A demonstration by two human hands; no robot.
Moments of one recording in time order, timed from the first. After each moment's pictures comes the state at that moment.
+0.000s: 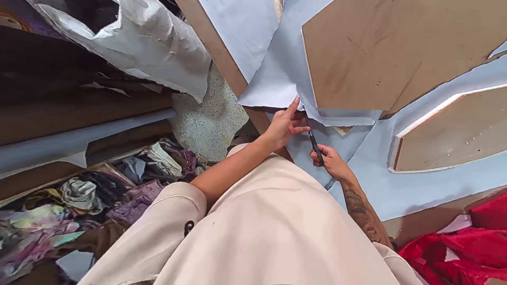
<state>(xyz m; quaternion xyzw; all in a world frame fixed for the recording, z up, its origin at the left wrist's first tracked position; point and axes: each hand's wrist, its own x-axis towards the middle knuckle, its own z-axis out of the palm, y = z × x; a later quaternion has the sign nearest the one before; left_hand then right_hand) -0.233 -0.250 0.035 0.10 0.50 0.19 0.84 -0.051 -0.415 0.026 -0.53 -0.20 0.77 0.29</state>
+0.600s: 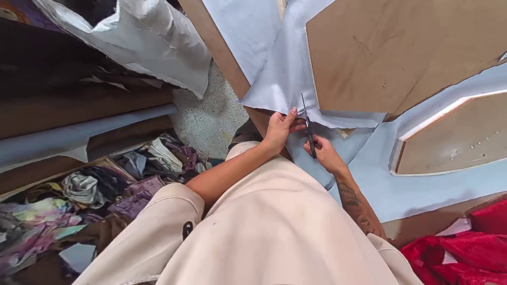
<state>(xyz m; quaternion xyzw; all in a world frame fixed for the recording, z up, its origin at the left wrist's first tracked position) -0.240 -0.268 0.029 0.17 0.54 0.27 0.78 -0.068 -0.382 0.018 -0.59 -0.27 0.71 0.27</state>
